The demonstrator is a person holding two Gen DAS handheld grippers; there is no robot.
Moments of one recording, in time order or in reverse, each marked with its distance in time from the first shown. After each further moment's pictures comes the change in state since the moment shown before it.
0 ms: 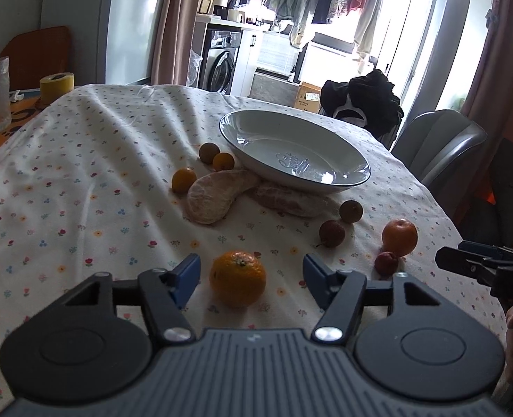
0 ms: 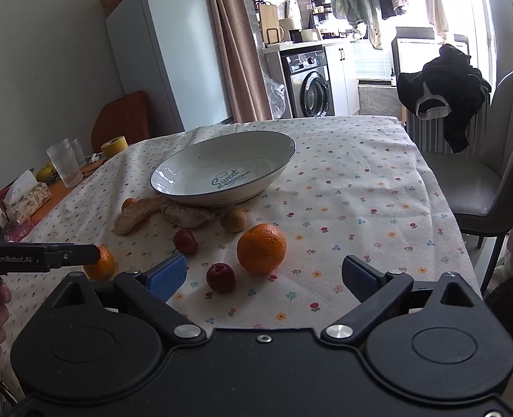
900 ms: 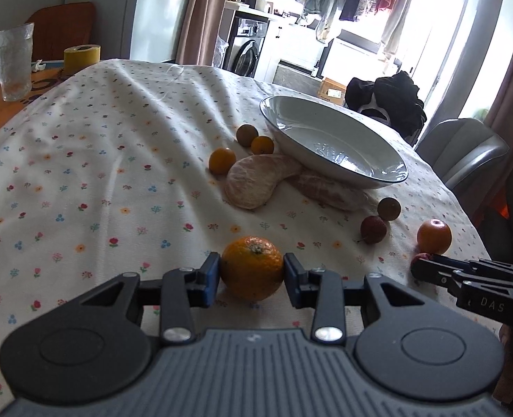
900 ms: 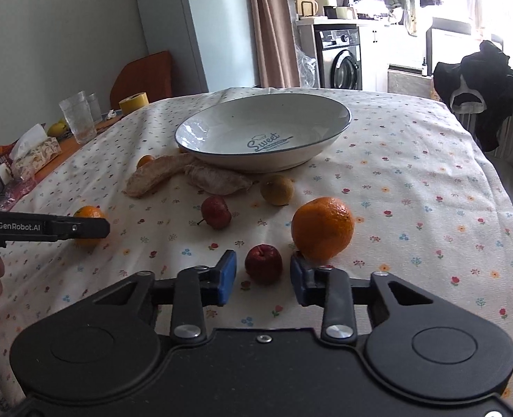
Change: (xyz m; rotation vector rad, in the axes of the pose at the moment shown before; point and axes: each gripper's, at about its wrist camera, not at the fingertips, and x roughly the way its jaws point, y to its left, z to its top) left arm 0.011 0.027 -0.004 -0.088 0.028 0.038; right arm 0.045 0.034 -0.007 -0.093 0.093 0.030
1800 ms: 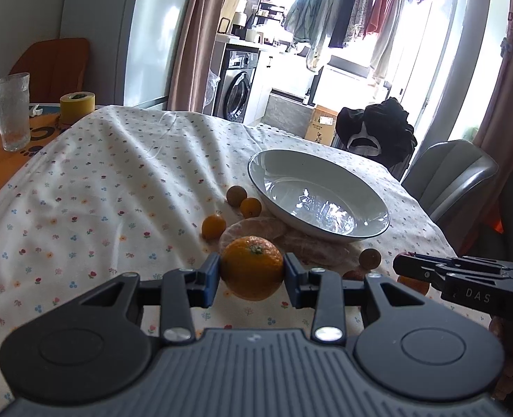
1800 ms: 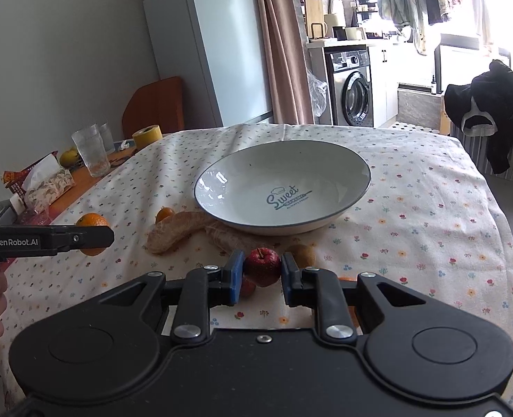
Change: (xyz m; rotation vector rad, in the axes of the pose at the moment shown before) left arm -0.025 -0.010 0.038 0.041 -0.106 -0.016; right arm -0.003 0.011 0.047 -0.012 -0.065 0.048
